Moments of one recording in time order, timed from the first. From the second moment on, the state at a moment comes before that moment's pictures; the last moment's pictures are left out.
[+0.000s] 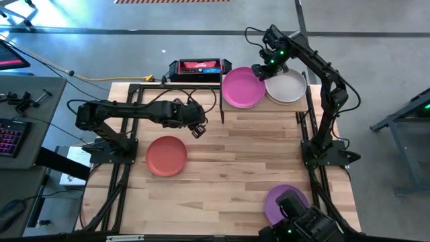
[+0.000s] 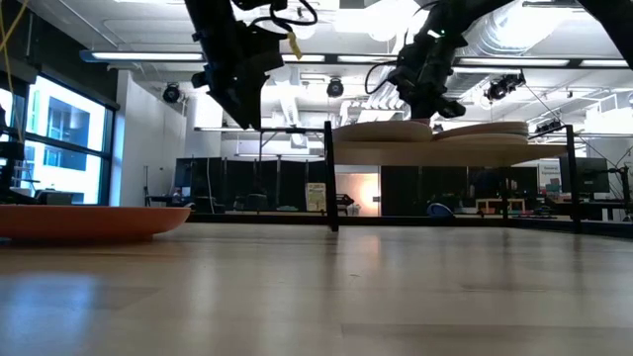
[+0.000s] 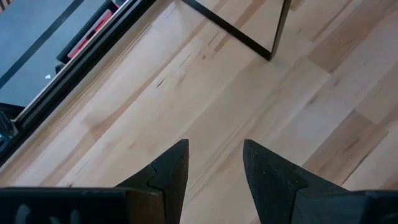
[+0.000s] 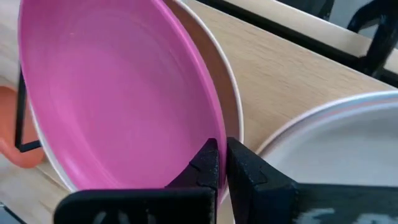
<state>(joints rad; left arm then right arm) 0.11 1.56 1.27 -0.88 -0.47 -0.49 -0.96 1.88 1.91 -1.39 -0.34 0.23</state>
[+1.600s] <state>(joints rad) 0.11 1.56 1.27 -0.86 -0.45 0.27 -0.84 1.87 2.24 -1.57 -0.34 0.24</state>
